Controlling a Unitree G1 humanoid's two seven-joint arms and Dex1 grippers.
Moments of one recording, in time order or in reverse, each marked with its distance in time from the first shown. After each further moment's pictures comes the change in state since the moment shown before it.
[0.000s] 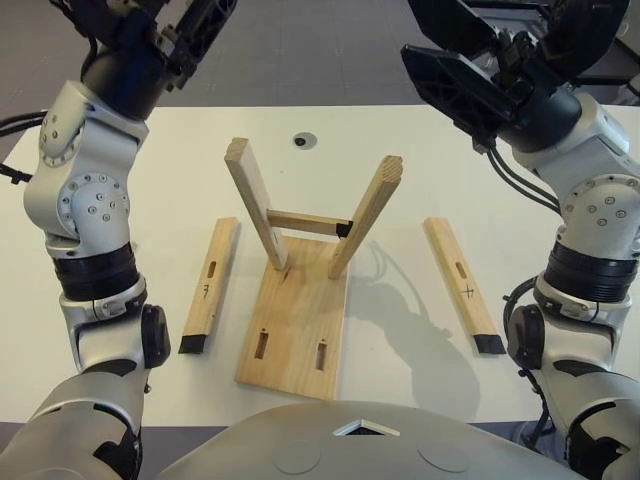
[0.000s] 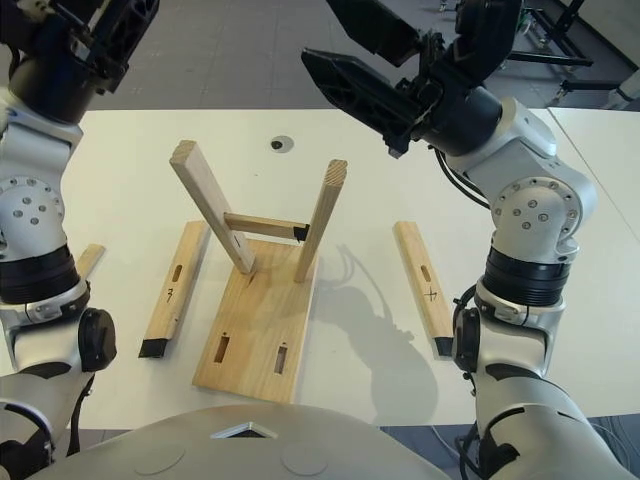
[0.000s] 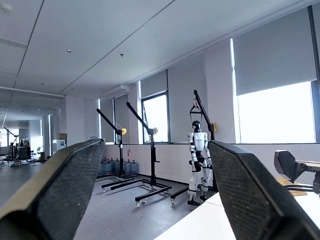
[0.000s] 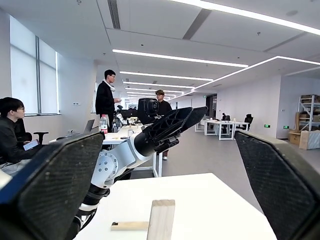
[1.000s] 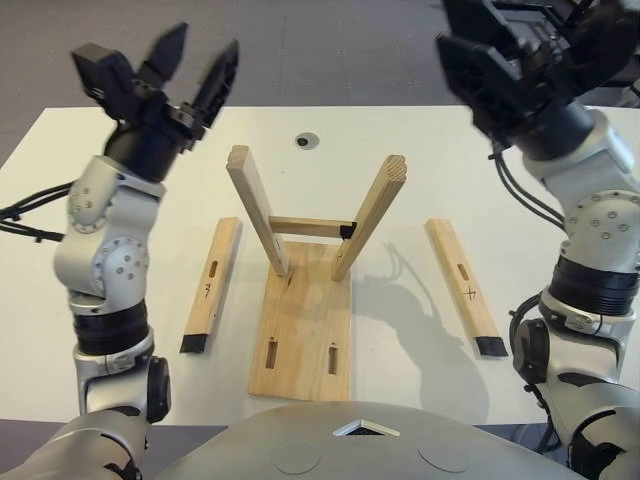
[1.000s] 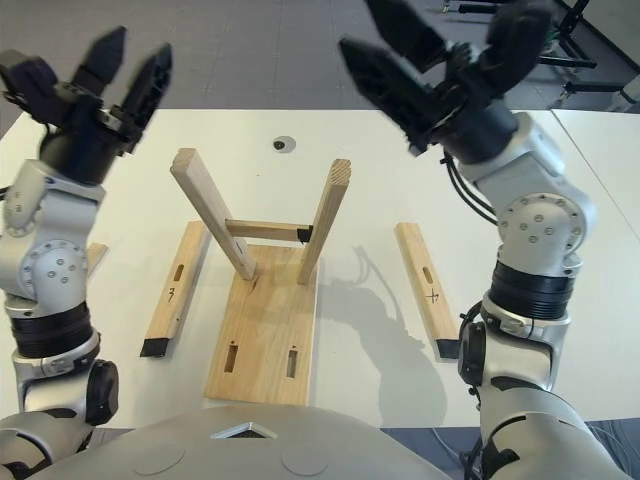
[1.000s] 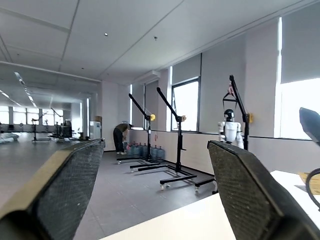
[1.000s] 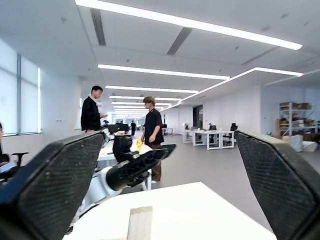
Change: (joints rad) left arm 0.306 0.002 0.015 -0.198 0.086 -0.084 0.149; right arm 0.101 -0.041 -0.079 0.028 0.074 -0.081 -0.053
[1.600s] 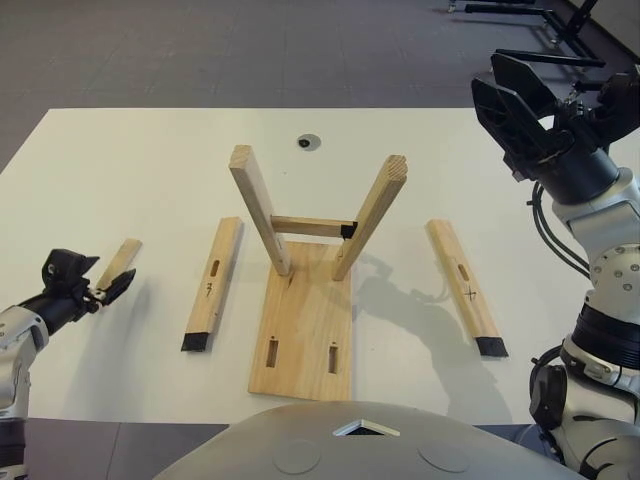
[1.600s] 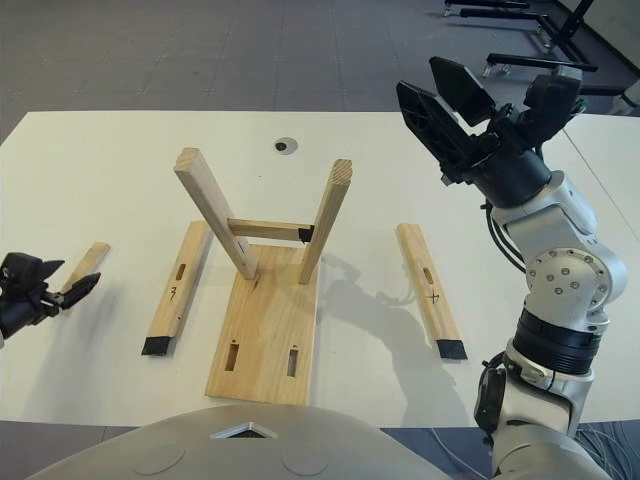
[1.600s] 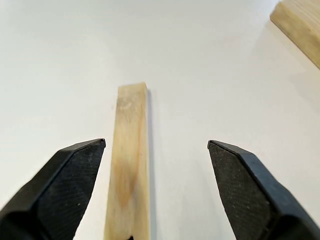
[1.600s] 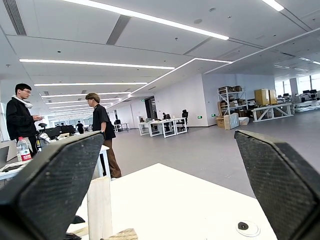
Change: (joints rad) left arm 0.701 0.347 0.114 0.470 0.369 -0.077 -0.359; right arm 0.258 -0.033 -0.092 -0.116 -0.035 0.003 -0.113
